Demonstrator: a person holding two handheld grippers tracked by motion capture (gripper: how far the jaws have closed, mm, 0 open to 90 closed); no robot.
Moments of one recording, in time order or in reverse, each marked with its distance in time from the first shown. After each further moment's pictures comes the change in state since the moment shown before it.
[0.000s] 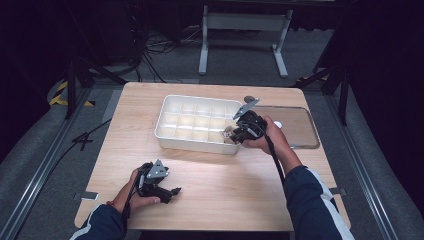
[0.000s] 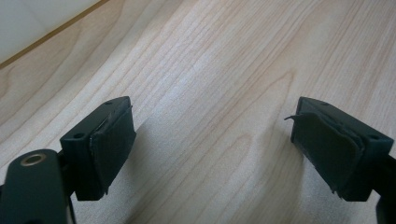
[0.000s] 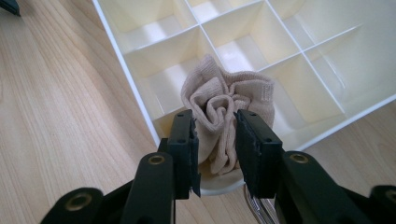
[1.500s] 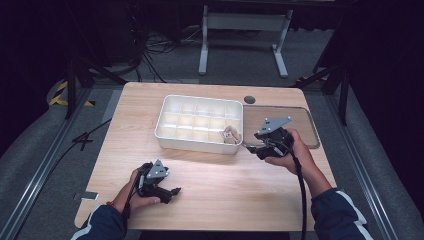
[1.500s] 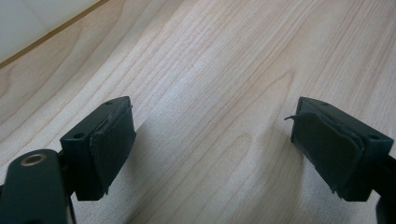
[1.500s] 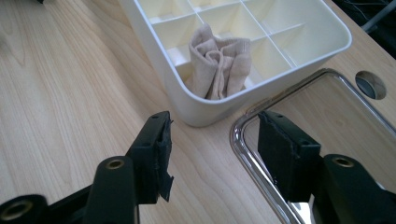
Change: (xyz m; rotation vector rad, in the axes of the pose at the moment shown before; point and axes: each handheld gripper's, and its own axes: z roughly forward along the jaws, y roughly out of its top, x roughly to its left) left arm 0.000 0.000 0.000 0.001 0.001 0.003; right arm 0.024 -0.060 -0.057 -0.132 -0.111 -0.049
